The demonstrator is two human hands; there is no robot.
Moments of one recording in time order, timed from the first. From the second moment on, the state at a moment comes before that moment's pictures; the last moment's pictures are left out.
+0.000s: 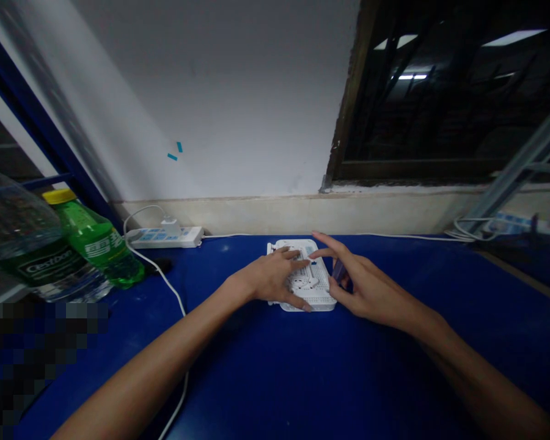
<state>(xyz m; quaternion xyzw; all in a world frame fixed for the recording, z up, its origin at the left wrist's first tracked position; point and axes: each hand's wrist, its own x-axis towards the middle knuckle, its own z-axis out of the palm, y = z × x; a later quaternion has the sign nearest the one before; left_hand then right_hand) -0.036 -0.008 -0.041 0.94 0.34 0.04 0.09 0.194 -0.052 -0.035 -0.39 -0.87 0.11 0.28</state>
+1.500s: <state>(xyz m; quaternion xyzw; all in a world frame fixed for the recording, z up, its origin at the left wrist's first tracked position) -0.038 -0.005 -0.045 0.94 0.33 0.04 0.10 0.191 -0.054 -0.034 -0.40 -0.86 0.07 0.30</state>
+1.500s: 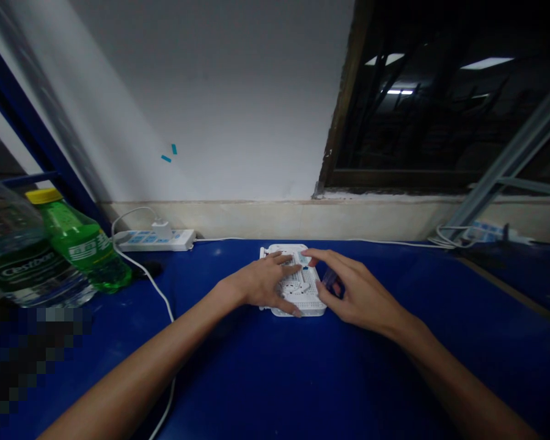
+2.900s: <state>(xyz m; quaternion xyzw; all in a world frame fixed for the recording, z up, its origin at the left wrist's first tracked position) -0.054 -0.002 -0.019 0.91 0.39 -0.05 0.15 0.189 -0.053 -0.037 -0.40 -0.85 0.08 0.34</state>
